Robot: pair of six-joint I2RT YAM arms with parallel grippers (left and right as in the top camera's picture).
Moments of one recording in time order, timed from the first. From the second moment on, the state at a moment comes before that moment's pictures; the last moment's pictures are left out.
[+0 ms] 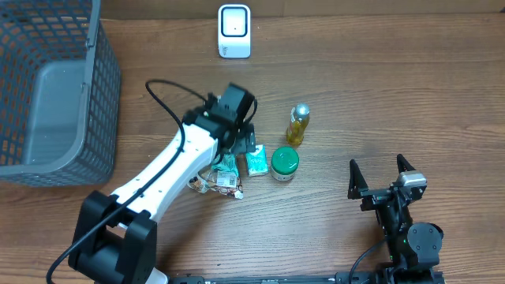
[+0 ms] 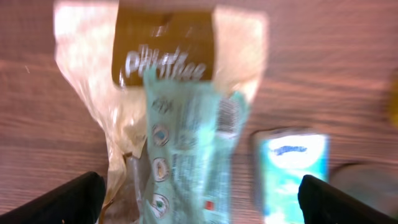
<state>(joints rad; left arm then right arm) -0.50 1.71 1.27 -0.84 -0.15 -0.56 0.04 0.01 0.02 -0.03 -0.09 0.07</state>
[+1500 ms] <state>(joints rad) -0.36 1.76 1.40 -1.03 -0.05 -0.51 0.04 0.01 0.02 -0.03 -0.09 0.07</state>
